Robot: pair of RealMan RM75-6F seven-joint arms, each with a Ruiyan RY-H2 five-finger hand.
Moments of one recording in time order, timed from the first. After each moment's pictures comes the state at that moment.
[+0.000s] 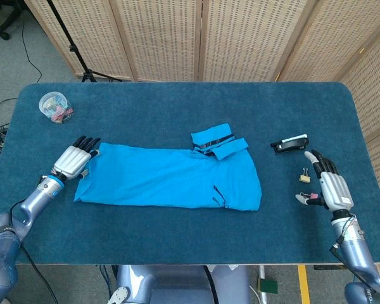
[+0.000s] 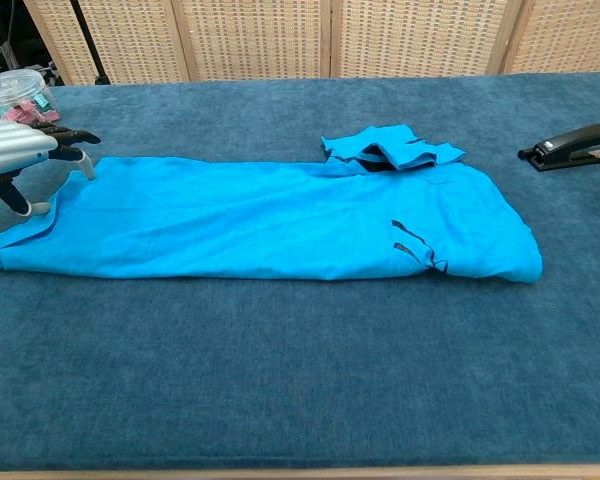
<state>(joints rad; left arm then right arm) -0.70 -1.83 0.17 -0.14 1.70 0.95 -0.64 0.35 -1.24 0.18 -1.47 -1.27 1.12 0.26</state>
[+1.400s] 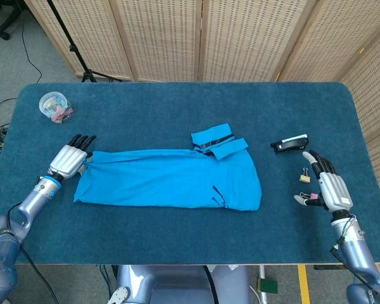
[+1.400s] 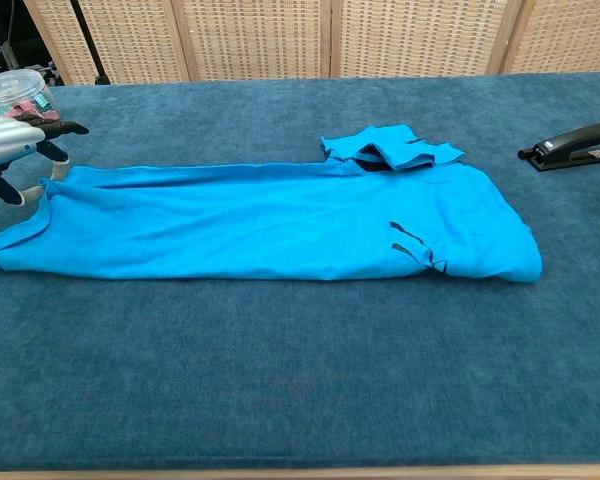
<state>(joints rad) -0.68 -1.84 0.14 -0.12 1.67 0.97 -0.64 0.35 -1.23 0.17 -1.48 -1.30 1.13 0.30</state>
